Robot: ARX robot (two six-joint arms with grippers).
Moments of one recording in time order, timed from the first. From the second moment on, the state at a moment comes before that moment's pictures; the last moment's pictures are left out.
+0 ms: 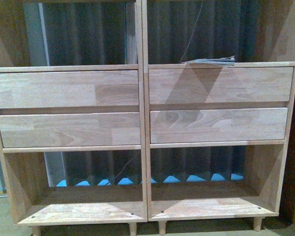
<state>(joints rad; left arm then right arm) 0.00 0.00 0.01 0.00 0.00 -0.01 0.00 0.00 0.02 0.00 0.00 0.00</state>
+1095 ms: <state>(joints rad) 0.00 0.00 0.01 0.00 0.00 -0.01 0.00 0.00 0.02 0.00 0.00 0.00</state>
